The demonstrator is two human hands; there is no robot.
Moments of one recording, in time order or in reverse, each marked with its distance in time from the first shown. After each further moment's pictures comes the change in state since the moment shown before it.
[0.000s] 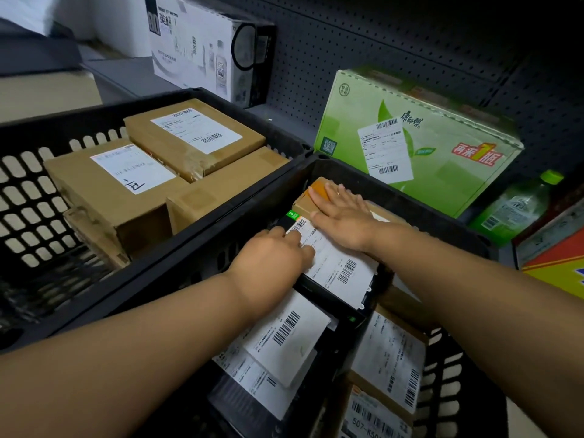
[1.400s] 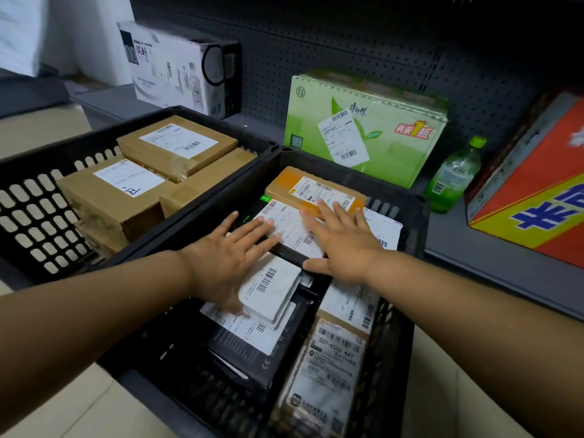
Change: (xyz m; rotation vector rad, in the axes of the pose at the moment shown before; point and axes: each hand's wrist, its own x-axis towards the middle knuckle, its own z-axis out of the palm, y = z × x) left_hand -0.056 -0.003 -0.031 0.214 -0.368 0.241; right_hand -0.146 -0.013 0.019 -0.177 0.066 0.011
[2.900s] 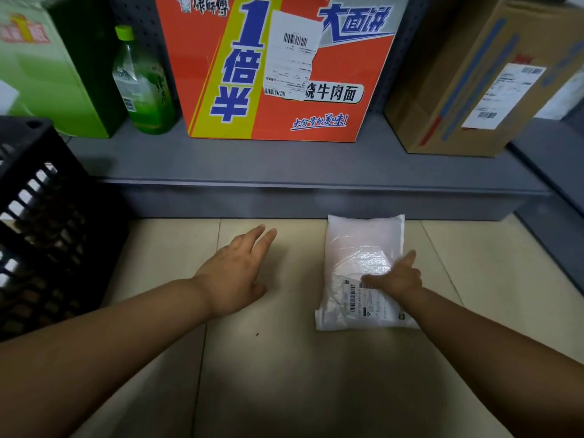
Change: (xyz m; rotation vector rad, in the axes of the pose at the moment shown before) left_hand 0.197 0.472 -0.143 -0.505 0.148 0.387; right_hand -0.454 0.387 0.291 0.964 0.138 1.535
